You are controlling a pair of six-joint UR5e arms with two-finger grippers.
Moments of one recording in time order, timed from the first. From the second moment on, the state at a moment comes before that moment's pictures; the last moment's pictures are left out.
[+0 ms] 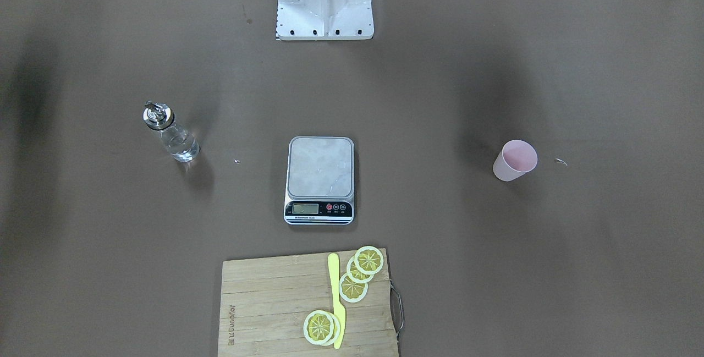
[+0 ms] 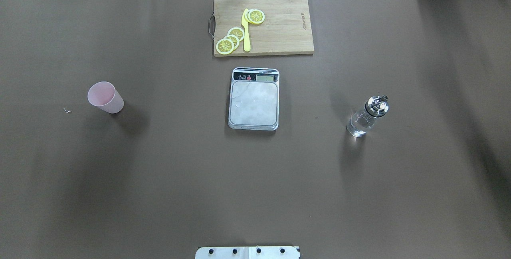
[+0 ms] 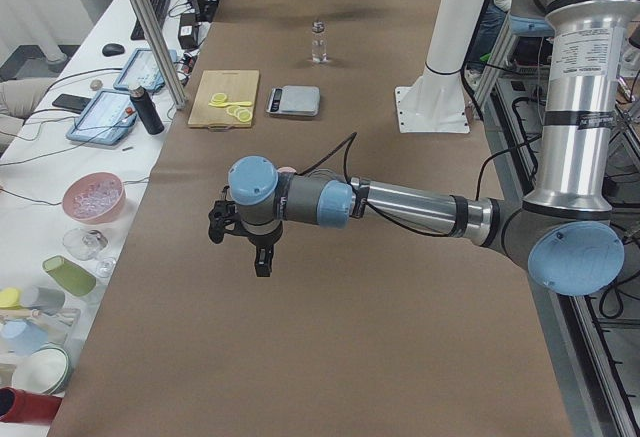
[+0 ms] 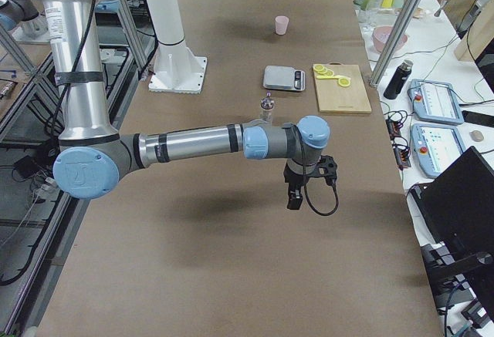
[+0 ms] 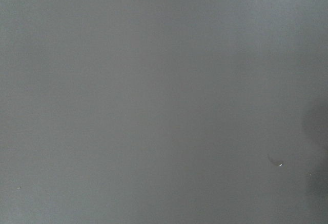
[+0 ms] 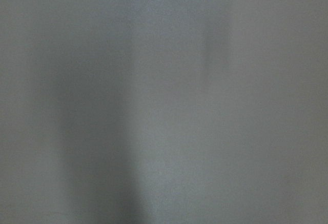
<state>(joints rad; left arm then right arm) -1.54 -1.59 -1.71 -1.55 -2.45 -0.12 1.43 -1.48 1.64 -1.68 2.29 0.09</state>
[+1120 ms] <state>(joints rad) -1.40 -1.82 -1.69 -1.41 -2.41 -0.16 1.43 -1.48 1.64 -1.68 2.29 0.09</state>
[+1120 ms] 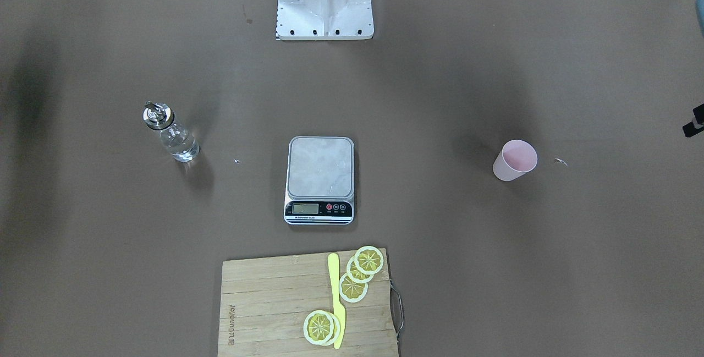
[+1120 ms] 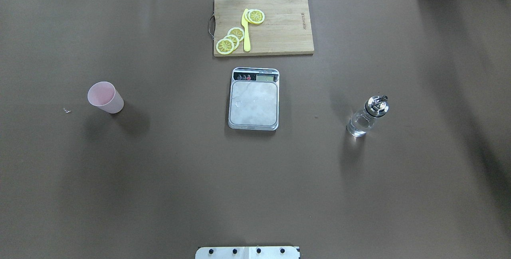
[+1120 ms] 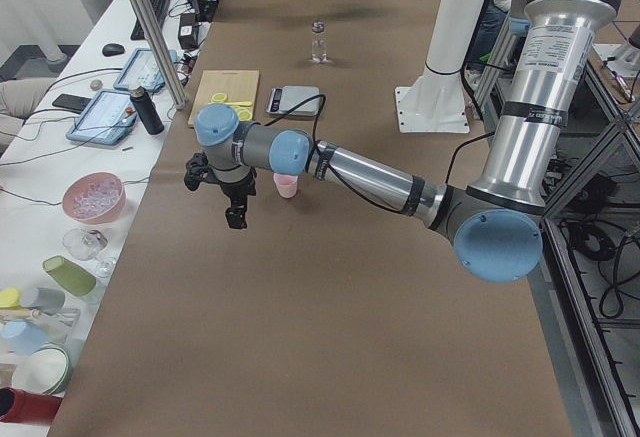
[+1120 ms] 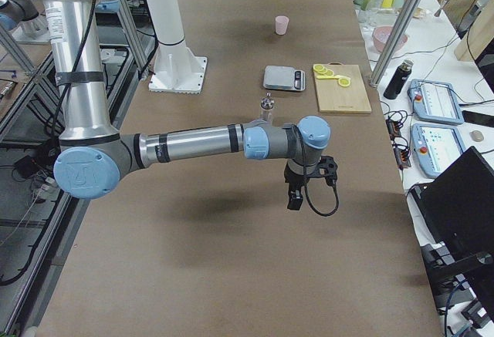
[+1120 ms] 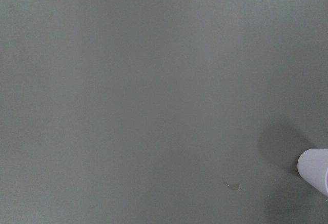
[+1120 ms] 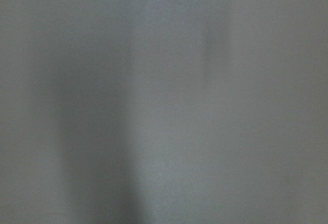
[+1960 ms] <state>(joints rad) -1.18 -1.86 -1.69 -1.52 -2.39 -0.41 1.43 -1.48 1.64 -1.68 2.30 0.09</state>
